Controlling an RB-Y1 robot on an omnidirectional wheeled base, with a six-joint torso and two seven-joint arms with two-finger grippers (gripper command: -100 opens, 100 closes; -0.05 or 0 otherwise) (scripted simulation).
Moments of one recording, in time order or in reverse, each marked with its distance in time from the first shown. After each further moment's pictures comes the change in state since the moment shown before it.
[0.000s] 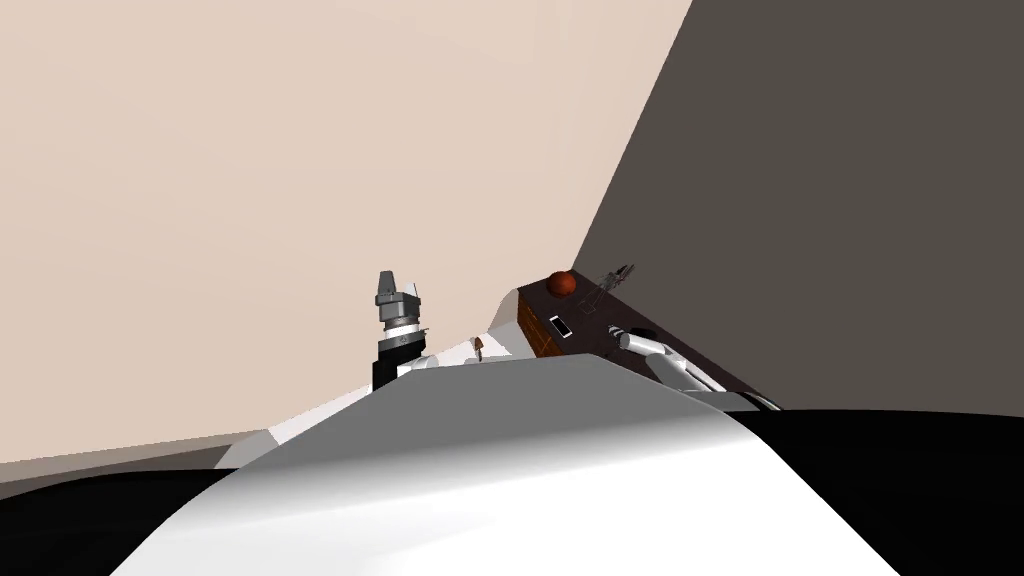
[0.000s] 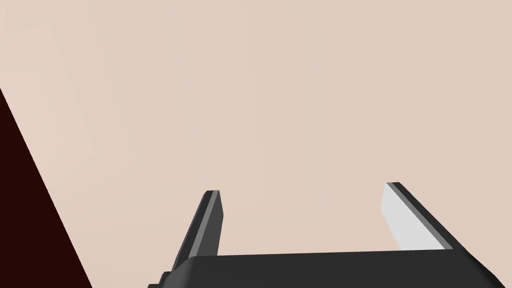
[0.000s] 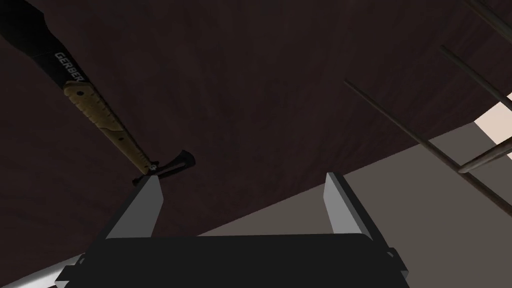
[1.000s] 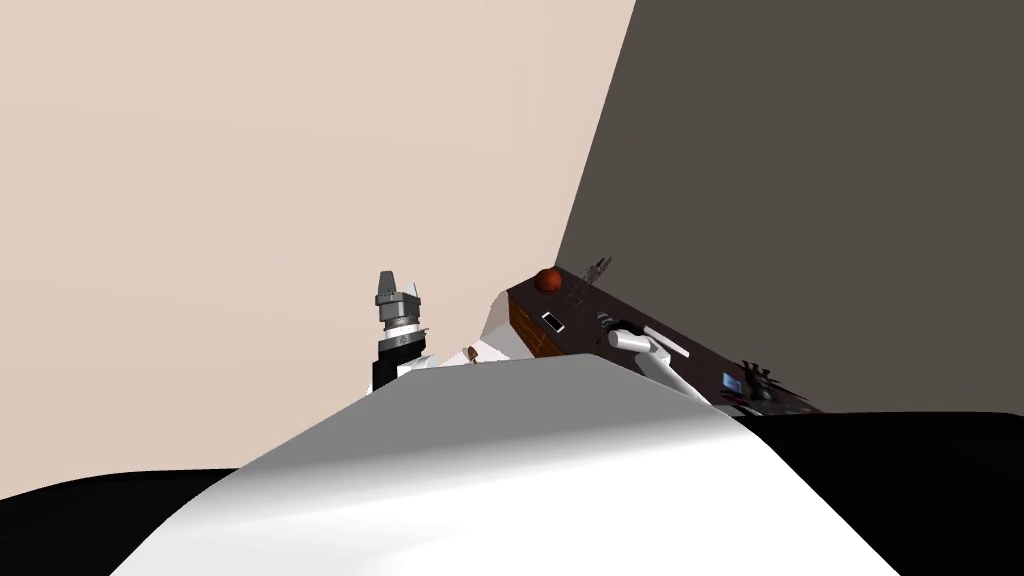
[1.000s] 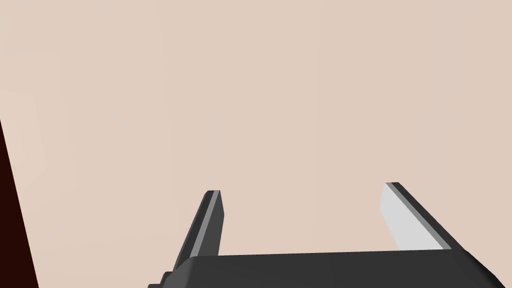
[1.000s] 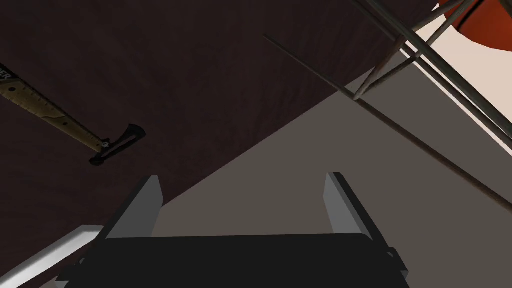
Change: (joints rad) left arm 0.000 0.000 0.000 0.000 0.000 0.000 0.000; right arm 0.070 0.066 0.004 -0.277 0.126 -0.152 -0.114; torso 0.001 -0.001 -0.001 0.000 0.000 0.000
